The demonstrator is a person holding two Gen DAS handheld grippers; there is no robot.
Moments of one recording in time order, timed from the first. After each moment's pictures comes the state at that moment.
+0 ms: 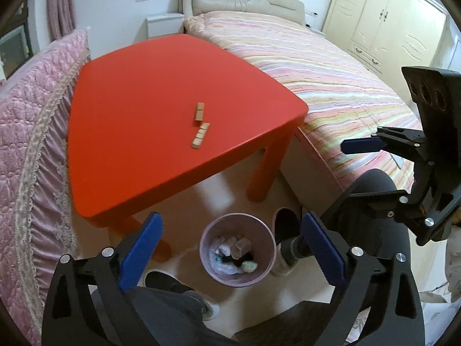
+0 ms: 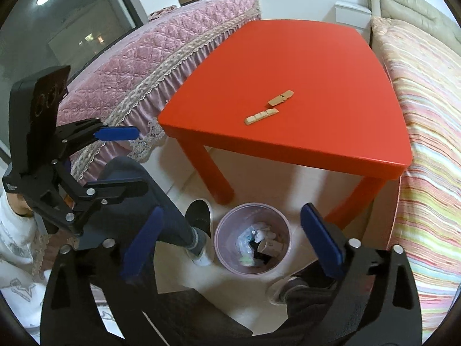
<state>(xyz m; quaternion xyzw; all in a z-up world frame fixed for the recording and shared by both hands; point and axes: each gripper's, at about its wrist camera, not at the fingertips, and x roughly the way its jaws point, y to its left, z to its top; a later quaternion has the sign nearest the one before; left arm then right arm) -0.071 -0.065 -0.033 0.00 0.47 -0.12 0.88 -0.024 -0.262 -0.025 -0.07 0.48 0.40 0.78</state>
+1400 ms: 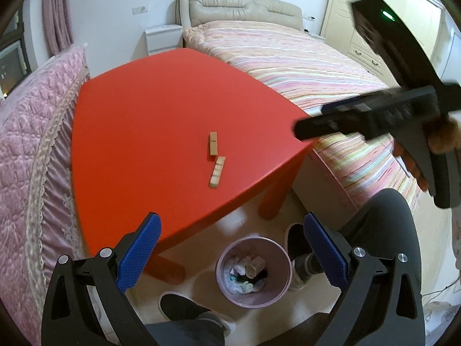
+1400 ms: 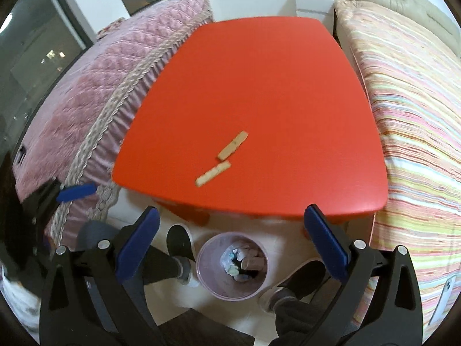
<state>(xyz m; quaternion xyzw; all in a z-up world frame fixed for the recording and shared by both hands) -0.021 -0.055 -0.021 0.03 0.44 -0.13 0.89 0.107 -0.219 0.000 -0.05 0.53 0.29 0.80</state>
